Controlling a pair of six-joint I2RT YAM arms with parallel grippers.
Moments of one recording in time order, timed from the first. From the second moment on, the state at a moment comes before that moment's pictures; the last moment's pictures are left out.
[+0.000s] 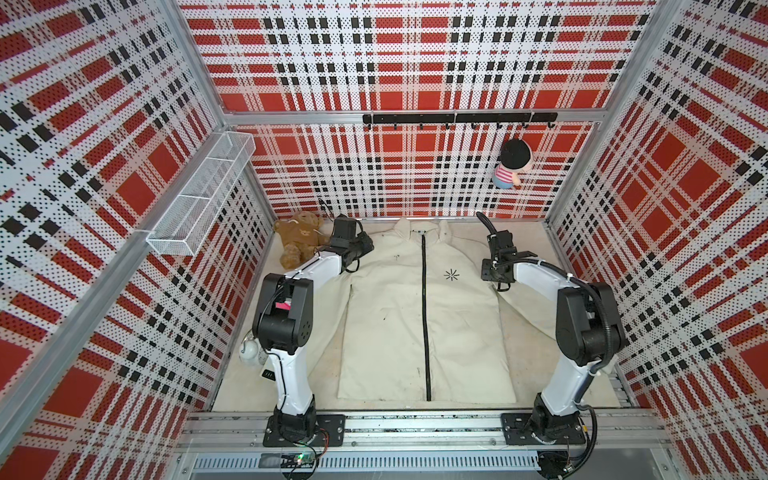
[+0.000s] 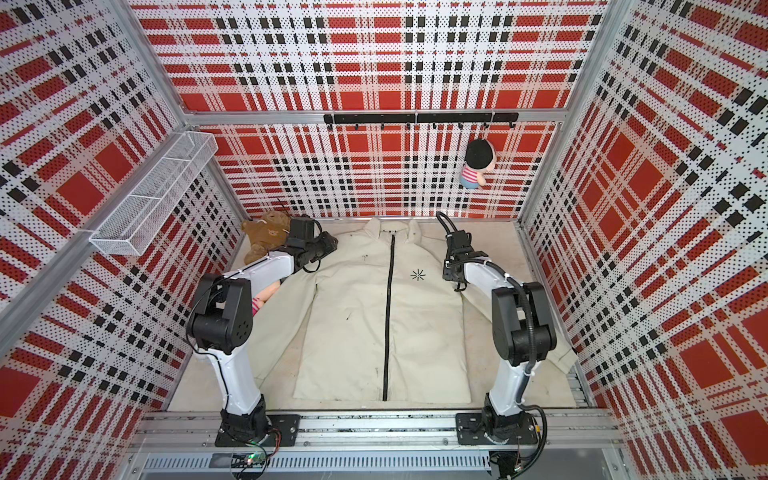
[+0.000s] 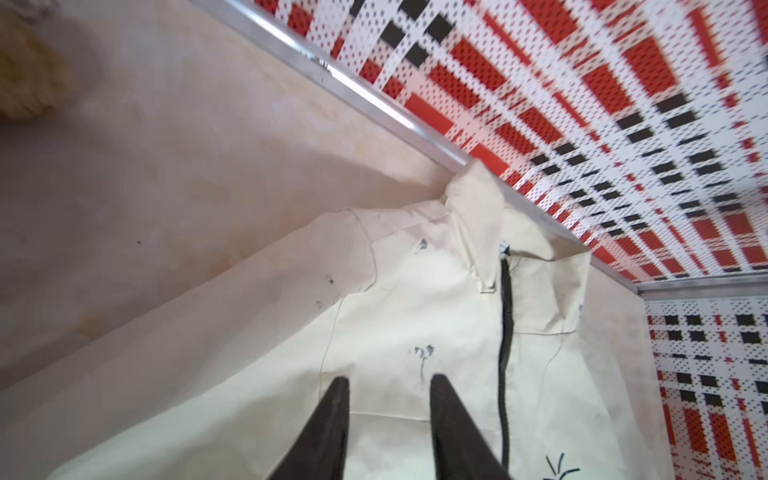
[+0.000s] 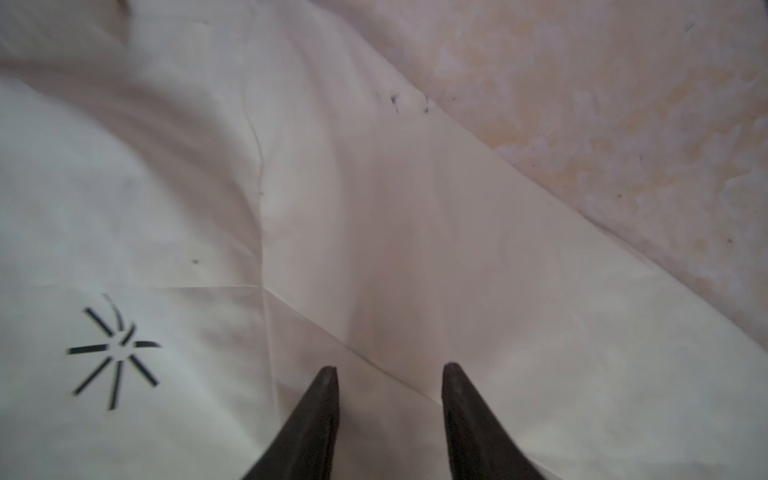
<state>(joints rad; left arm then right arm) -0.20 2.00 1.40 -0.06 0.13 -0.67 0.20 1.85 1.26 -0.47 0.24 0.30</state>
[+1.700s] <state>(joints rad) -0.12 1.72 1.12 -0.28 -0.15 -0.58 0.28 1.60 1.14 -0.45 0.06 0.23</state>
